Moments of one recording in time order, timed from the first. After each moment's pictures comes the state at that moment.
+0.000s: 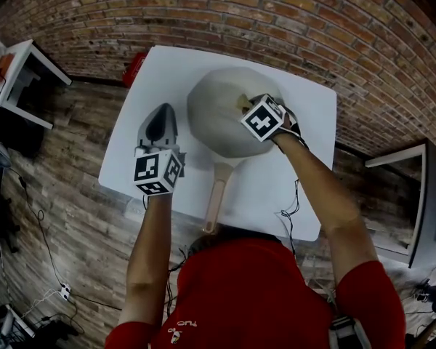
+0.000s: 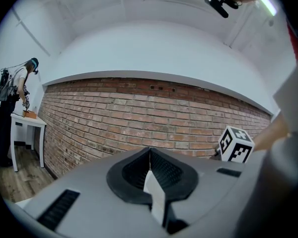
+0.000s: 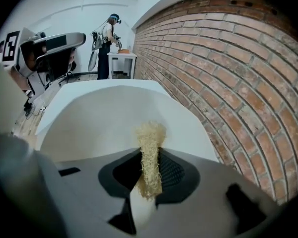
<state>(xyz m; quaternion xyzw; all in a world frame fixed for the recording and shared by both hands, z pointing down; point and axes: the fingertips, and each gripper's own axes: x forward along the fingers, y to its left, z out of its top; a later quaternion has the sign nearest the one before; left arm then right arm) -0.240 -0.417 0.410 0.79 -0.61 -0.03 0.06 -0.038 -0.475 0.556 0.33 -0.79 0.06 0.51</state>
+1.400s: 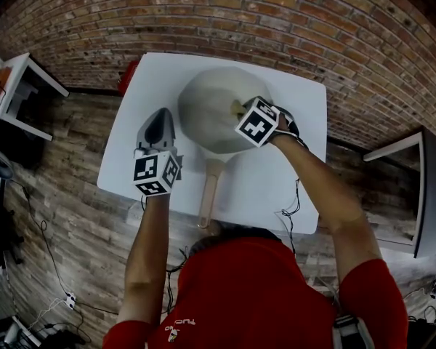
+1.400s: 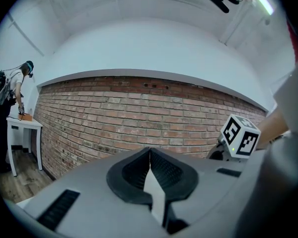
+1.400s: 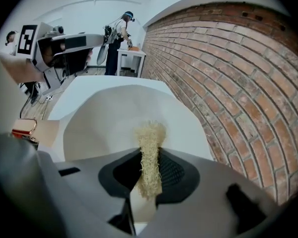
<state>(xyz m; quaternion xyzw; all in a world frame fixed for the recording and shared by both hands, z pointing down) -0.218 -0.401 0.412 0.80 -0.60 -0.01 0.05 -0.025 -0.437 0.537 0.30 -0.79 0.02 0.53</state>
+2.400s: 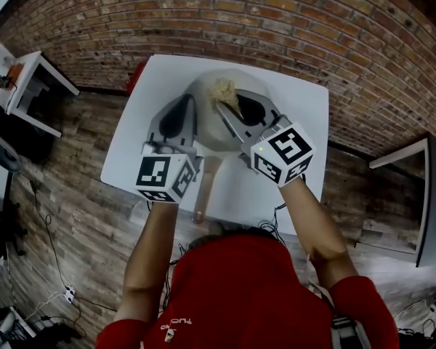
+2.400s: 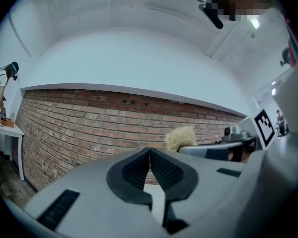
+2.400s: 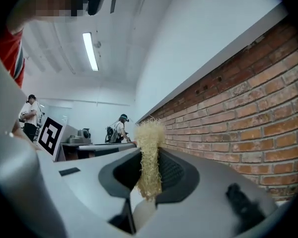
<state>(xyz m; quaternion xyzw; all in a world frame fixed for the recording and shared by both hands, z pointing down) -0.128 -0.360 0.307 0.84 -0.53 -0.05 0.01 -0.073 -0.361 0.311 0.32 -0.95 0.01 0.00</state>
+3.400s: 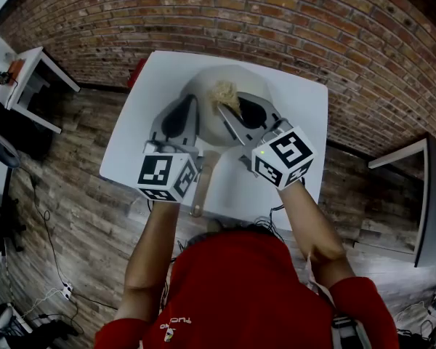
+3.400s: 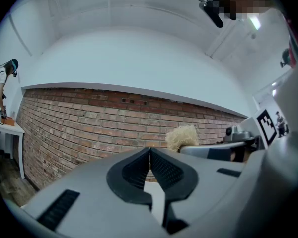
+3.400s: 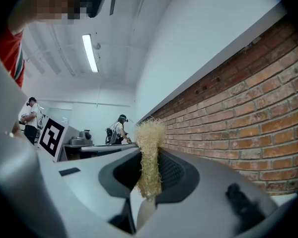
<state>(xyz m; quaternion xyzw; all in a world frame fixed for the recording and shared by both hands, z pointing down) -0.123 -0.346 0.312 0.84 -0.53 -0.05 0.02 -0.070 -0.342 0.315 0.32 -0.95 0.02 -0.01</state>
